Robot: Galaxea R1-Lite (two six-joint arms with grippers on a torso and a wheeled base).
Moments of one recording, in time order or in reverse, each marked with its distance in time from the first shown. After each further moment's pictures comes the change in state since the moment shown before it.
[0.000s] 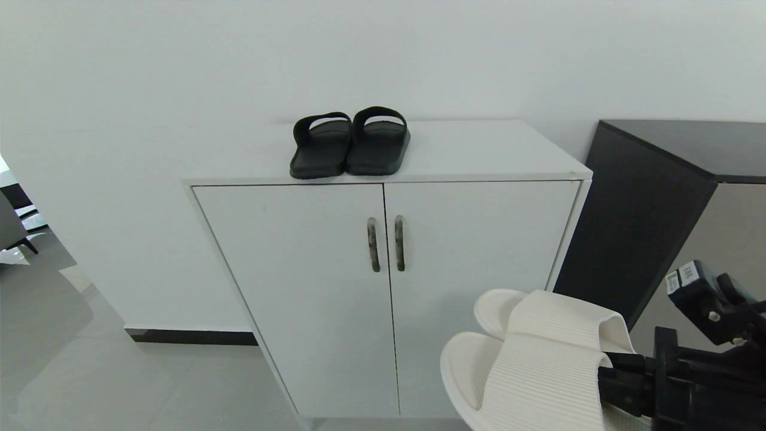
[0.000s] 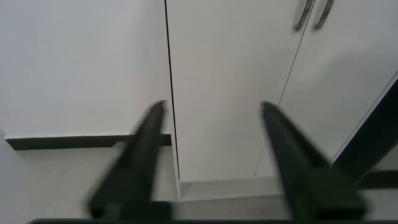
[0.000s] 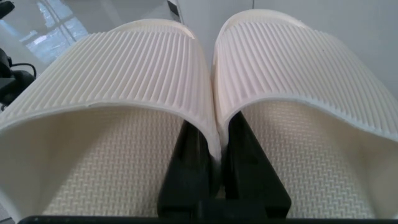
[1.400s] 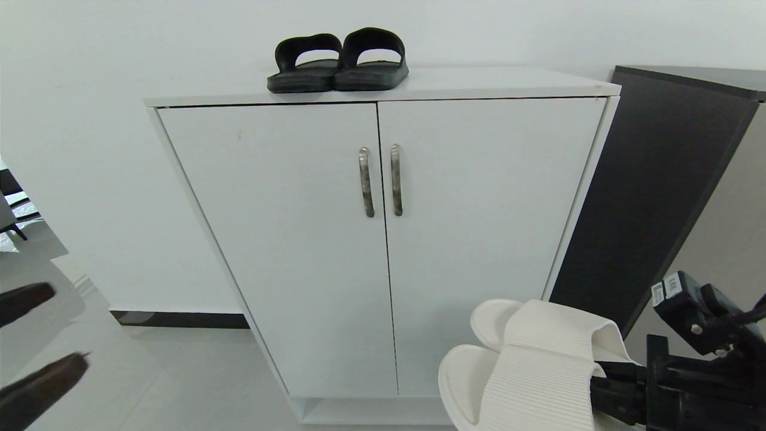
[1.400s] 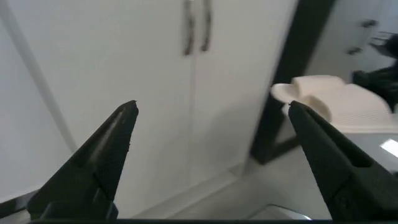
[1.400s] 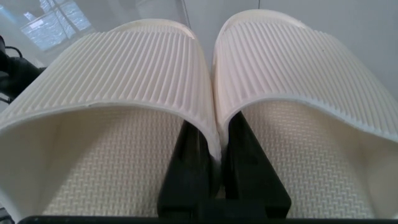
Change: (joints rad) left arm -0.044 0.689 -0.546 -0.124 -0.496 -0.063; right arm -0.001 0.025 0.014 -0.001 0.015 -0.022
